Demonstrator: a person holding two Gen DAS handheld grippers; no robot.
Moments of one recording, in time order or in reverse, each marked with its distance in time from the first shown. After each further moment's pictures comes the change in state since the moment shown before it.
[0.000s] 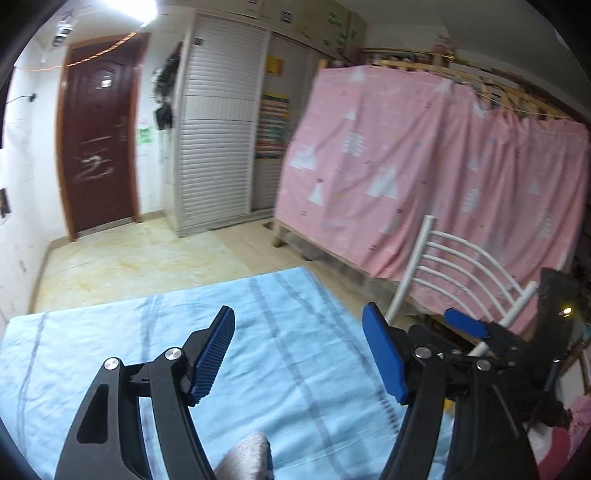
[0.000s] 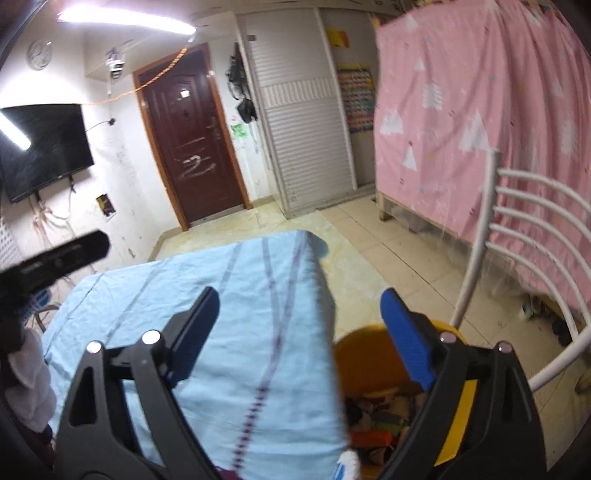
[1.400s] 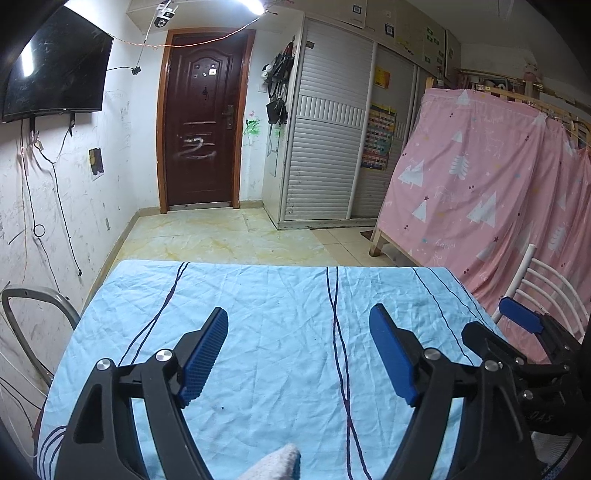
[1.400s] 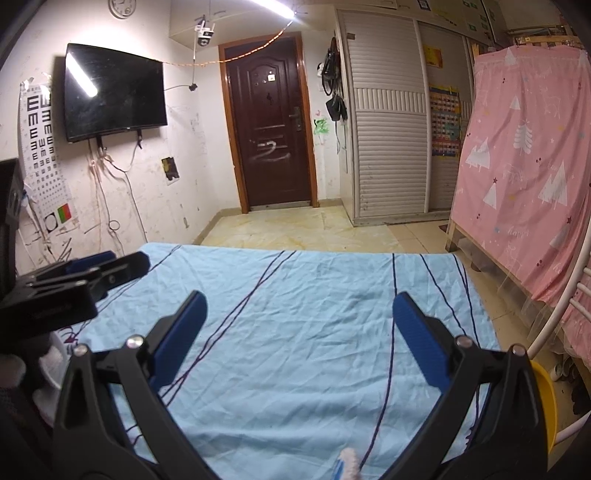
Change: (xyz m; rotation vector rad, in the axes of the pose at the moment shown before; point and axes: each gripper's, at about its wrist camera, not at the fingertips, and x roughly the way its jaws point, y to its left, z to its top) left arm -0.059 0.144 -0.038 -0.172 -0.028 0.325; right arm 0.041 0.143 -0.010 -0.202 0.002 0.178
